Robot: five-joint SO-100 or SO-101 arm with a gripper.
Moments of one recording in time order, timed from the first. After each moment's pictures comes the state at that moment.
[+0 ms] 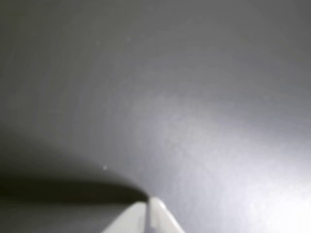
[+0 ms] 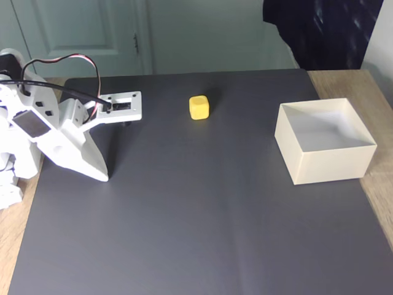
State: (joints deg) arm 17.8 187.6 182.6 64.3 169.1
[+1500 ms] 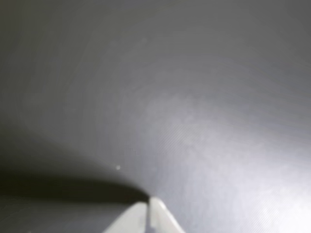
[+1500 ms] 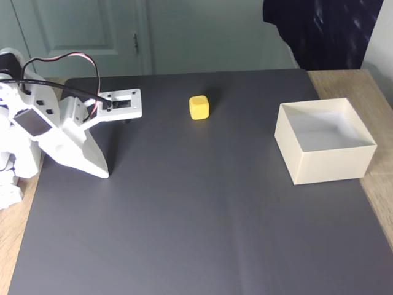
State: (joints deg) arm 16.2 187.6 182.6 64.3 169.6
